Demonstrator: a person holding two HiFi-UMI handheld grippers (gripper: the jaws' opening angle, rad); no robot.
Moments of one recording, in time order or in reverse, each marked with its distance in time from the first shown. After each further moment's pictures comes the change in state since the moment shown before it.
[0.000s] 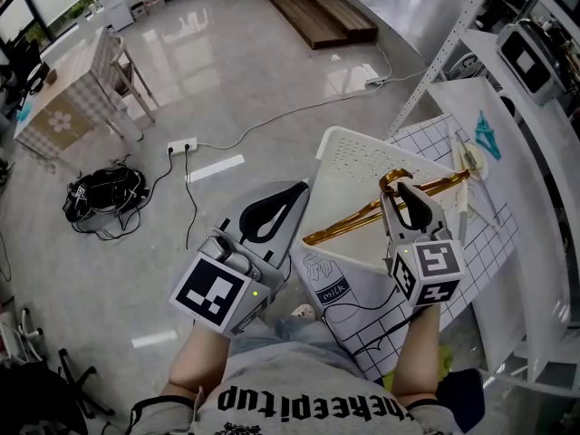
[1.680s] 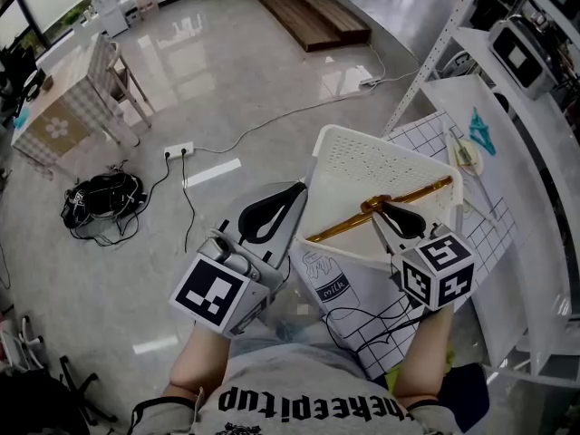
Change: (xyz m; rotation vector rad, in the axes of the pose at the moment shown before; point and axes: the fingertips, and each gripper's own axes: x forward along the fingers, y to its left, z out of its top) left arm -0.009 -0.007 0.004 -0.005 -0.014 -0.018; right arm -0.026 0.038 -0.020 0.022 0.233 0.230
